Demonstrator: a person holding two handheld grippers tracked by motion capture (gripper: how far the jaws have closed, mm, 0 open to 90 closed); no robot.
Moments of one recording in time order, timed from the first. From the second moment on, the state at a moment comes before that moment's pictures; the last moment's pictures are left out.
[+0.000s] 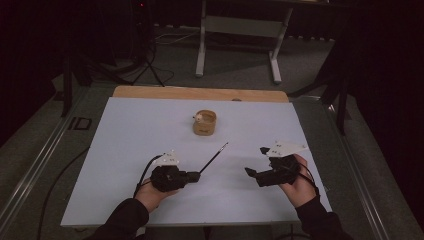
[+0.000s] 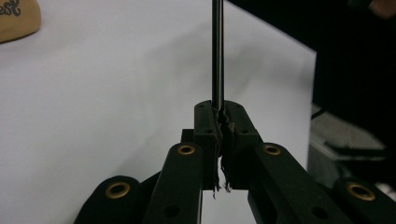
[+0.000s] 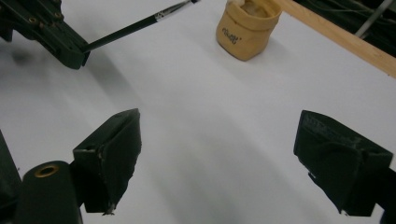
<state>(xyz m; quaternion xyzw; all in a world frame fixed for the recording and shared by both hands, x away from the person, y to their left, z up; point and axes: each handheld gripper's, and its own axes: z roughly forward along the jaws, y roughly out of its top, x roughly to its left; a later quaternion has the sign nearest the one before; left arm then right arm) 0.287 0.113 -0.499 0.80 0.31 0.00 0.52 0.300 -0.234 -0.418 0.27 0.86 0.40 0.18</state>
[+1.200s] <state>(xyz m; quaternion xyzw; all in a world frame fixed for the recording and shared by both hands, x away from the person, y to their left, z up) 0.282 0.132 -0.518 0.73 0.33 0.02 0.60 0.294 -0.194 -0.401 0.30 0.84 0.44 0.15</state>
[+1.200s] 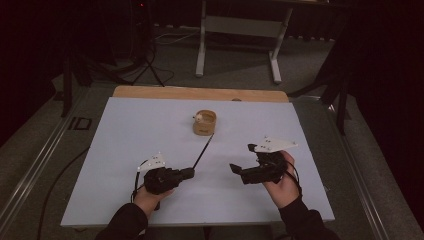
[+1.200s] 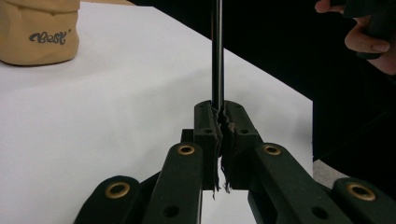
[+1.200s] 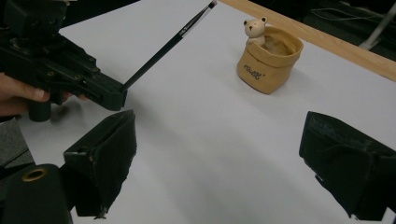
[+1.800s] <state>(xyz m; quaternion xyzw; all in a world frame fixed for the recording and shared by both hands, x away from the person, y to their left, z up) 0.281 0.130 -0.518 0.73 0.33 0.03 0.59 0.287 -0.161 -0.376 0.33 0.80 0.46 0.18</state>
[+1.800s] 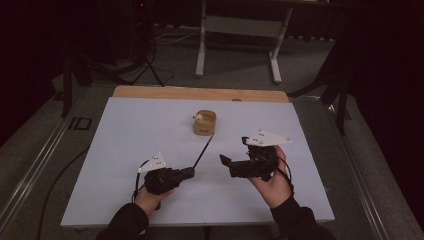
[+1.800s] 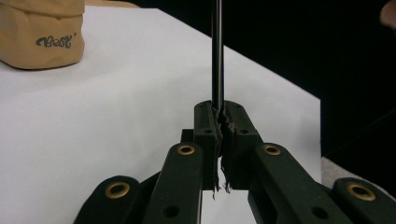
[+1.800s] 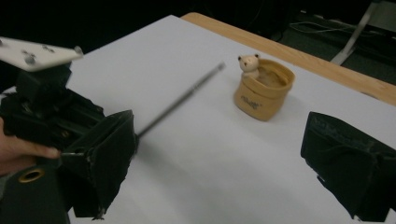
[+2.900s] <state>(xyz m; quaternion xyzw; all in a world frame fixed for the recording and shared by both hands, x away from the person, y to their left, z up) 0.281 0.130 -0.518 0.73 0.33 0.04 0.60 0.312 -0.117 -0.389 0.50 0.71 0.49 0.10</state>
